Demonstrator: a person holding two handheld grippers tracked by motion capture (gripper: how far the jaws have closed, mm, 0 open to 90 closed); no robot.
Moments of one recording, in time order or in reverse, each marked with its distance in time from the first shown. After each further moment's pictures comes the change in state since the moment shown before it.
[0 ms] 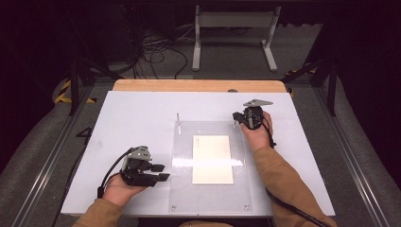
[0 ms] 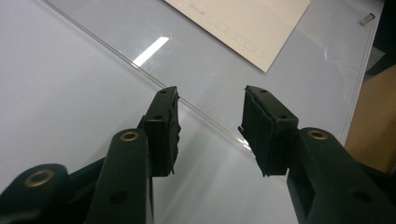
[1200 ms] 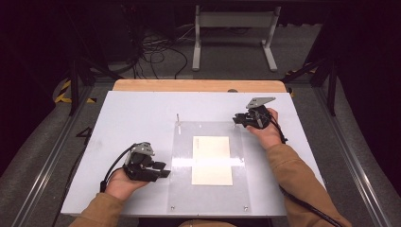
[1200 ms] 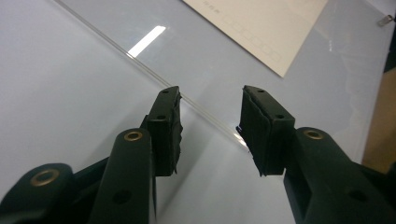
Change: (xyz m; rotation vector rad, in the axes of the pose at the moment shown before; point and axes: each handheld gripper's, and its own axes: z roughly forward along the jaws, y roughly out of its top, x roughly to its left) left arm 0.009 0.006 0.007 0.038 -0.013 -0.012; right arm -0.024 0.005 -0.008 0.043 0.238 -0.293
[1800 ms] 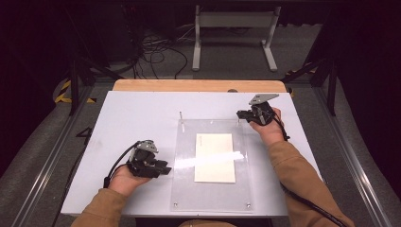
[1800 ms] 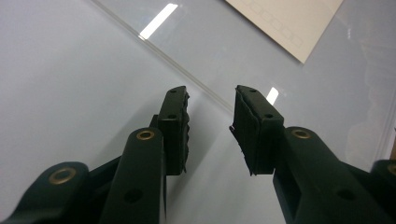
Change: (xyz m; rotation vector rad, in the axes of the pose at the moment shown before) left arm 0.013 0.009 0.015 0.050 0.020 -0.008; right arm -0.003 0.010 -0.011 0.000 -0.052 0.007
